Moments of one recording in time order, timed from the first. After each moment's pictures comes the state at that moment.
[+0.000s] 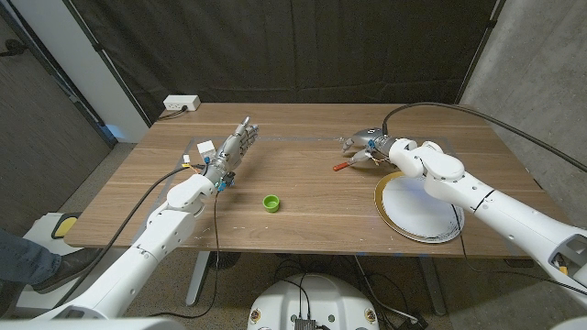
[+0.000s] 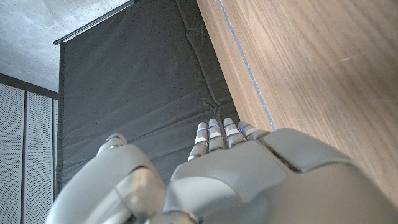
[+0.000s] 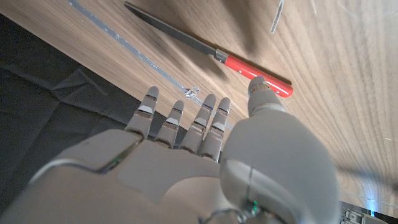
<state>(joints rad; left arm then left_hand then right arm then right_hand) 1.01 0.53 0.23 -1.51 -0.54 -0.18 -0.16 0.38 -0.03 0.04 0.10 0.32 0.08 0.06 0.21 0.18 0.09 0.01 0.21 0.18 0.01 0.01 0.19 0.18 -0.11 -0.03 0.19 0.18 -0.65 -0.77 -0.70 -1.69 -0.85 -0.10 0.29 0.87 0.01 0.30 -0.15 0.21 0.58 -0.22 0.22 0.20 0.52 -0.21 0.23 0.18 0.25 -0.04 0.20 0.17 0.23 0.17 0.21 0.18</state>
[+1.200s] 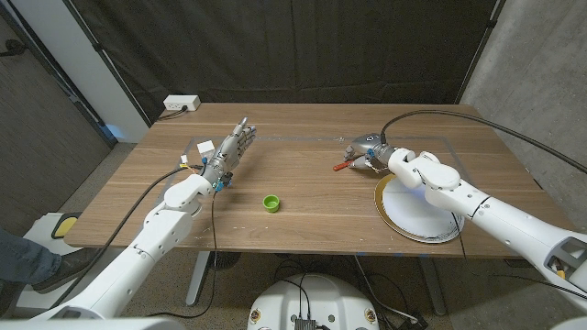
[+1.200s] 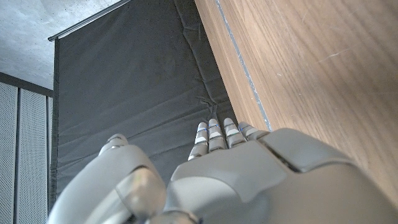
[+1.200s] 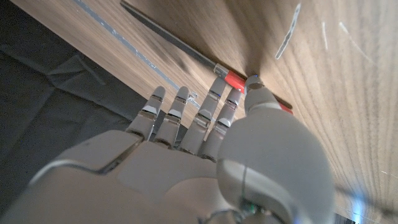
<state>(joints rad) 1.01 0.54 0.22 -1.51 -0.55 -0.17 -0.17 0.38 -0.02 0.03 0.10 0.32 0.09 0.06 0.21 0.18 0.09 0.01 0.21 0.18 0.01 0.00 0.19 0.18 -0.12 -0.03 0.19 0.18 -0.66 -0.76 -0.75 -1.58 -0.95 -0.07 0.14 0.98 0.01 0.32 -0.15 0.22 0.93 -0.23 0.31 0.20 0.93 -0.21 0.27 0.18 0.54 -0.05 0.20 0.17 0.28 0.03 0.21 0.18</state>
